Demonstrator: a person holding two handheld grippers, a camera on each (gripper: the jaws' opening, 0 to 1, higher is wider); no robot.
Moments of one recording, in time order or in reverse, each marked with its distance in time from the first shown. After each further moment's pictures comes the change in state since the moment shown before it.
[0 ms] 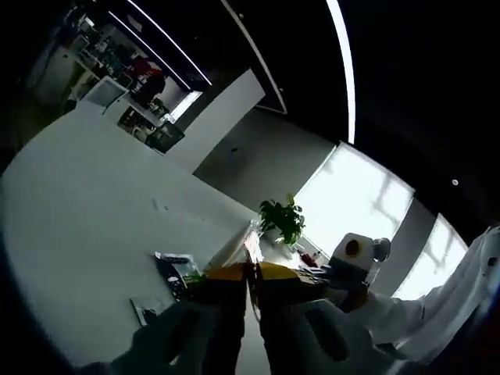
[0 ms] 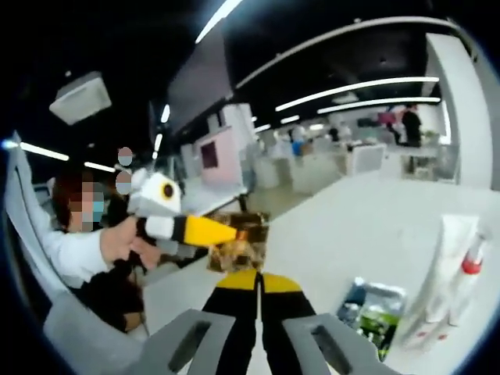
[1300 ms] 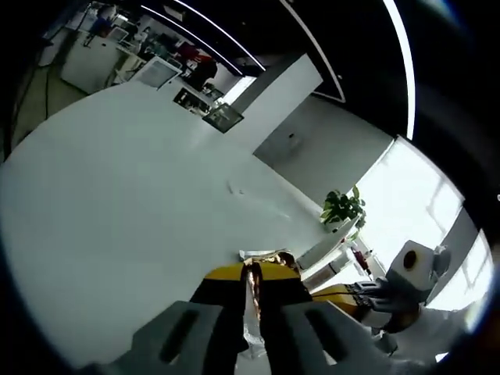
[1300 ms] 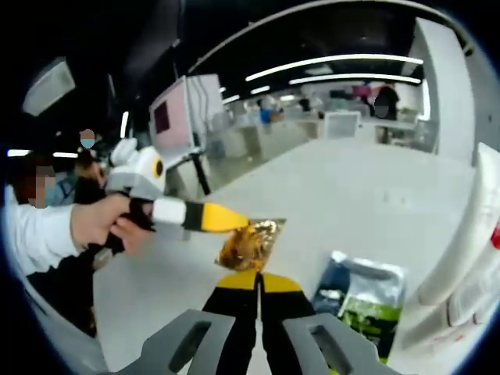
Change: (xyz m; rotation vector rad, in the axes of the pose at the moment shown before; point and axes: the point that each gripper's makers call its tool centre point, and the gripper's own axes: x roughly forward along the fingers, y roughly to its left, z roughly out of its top) left arm 0.050 0.144 -0.021 -0.101 0.097 0.301; right arm 0.071 -0.083 -0.067 0.036 0.179 -0.196
